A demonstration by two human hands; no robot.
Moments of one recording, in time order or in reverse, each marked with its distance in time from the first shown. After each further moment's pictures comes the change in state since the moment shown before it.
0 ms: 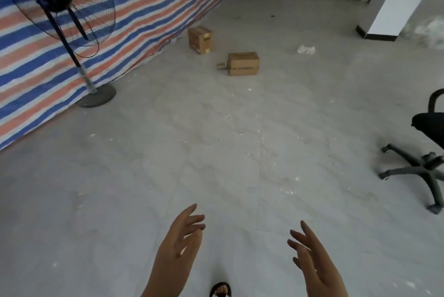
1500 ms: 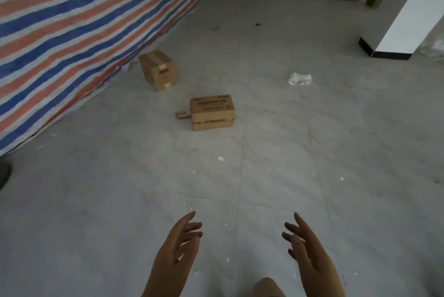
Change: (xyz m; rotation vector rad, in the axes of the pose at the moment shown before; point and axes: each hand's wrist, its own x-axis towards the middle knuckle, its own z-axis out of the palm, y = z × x) left_hand 1.027 0.128 0.364 0.031 -0.061 -0.051; right_hand 1.095 -0.139 0.007 -0.003 0.018 0.039
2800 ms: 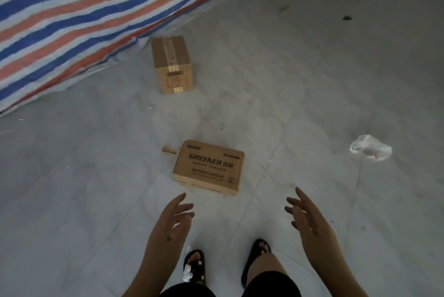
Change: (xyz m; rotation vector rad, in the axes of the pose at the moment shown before) left_hand 0.841 0.114 0.135 -0.084 0.398 -0.255; right_hand 0.951 -0.176 0.148 -0.260 -0.444 -0.007
